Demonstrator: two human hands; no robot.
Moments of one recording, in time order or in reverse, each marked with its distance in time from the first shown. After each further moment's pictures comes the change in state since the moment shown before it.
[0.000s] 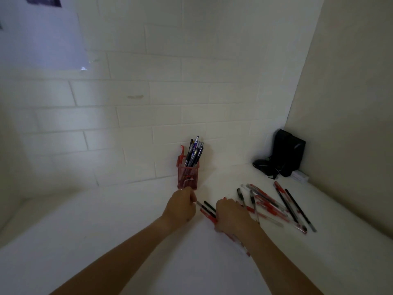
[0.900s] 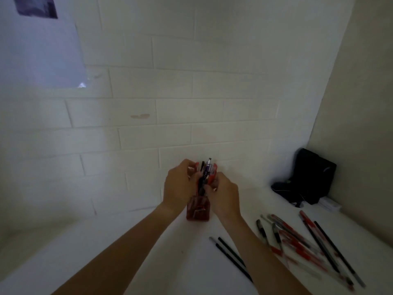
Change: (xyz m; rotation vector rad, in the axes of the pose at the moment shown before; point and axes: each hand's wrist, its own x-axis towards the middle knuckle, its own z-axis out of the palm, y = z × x) left_hand 0.111 0.009 -0.070 -0.193 0.427 0.108; right_hand 0.123 -0.044 -0.044 0.763 0.674 0.031
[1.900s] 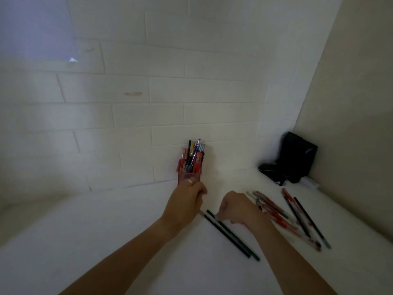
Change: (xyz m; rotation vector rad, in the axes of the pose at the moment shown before) left_hand -0.100 -0.010 0.025 0.190 -0.226 0.298; right_hand -0.044 0.056 -0.061 -0.500 -0.709 0.264
